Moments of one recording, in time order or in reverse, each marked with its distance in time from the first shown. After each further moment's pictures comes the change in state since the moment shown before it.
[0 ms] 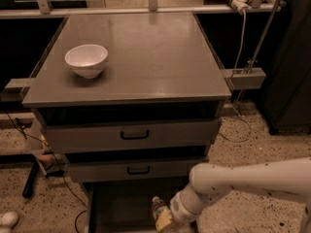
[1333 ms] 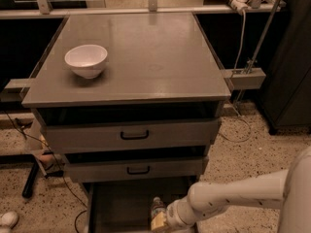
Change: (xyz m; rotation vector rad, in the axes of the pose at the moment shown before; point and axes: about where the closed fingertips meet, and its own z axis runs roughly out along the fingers) arm -0.028 -0.025 0.064 -0.060 -0.166 0.167
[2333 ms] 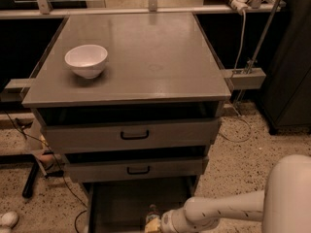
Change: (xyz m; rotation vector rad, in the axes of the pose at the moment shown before) arm -0.011 -0.028 0.095 -0.133 -0.041 0.146
